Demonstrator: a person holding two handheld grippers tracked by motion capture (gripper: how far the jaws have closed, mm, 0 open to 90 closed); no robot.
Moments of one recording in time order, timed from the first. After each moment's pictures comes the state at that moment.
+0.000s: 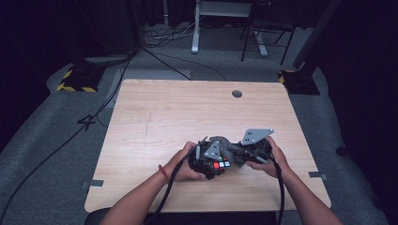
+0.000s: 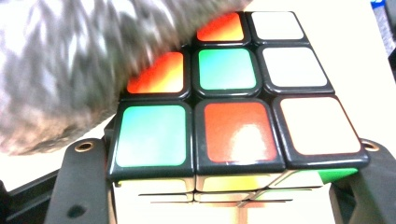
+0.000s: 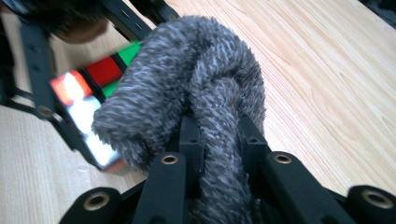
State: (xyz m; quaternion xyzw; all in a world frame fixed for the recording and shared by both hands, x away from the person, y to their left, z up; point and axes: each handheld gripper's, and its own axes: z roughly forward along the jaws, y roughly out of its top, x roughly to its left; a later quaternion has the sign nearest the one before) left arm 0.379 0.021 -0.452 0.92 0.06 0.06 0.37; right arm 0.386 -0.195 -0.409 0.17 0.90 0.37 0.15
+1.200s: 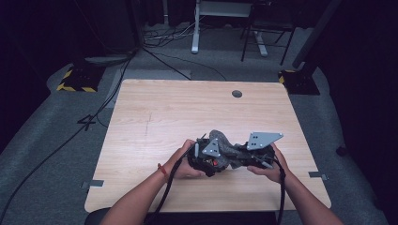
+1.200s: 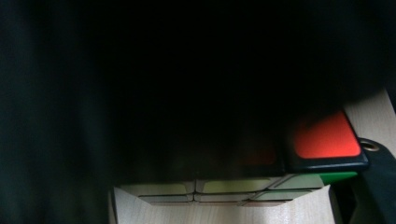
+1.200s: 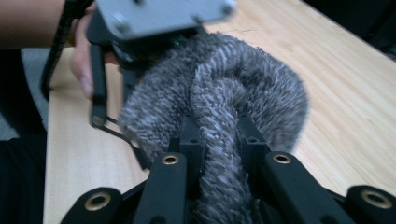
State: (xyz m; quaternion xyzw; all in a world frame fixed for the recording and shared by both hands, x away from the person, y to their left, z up) left arm 0.381 0.020 -0.448 0.92 0.06 0.08 0.37; right arm 0.364 -0.192 -0.395 0.13 0.88 0.45 0.11
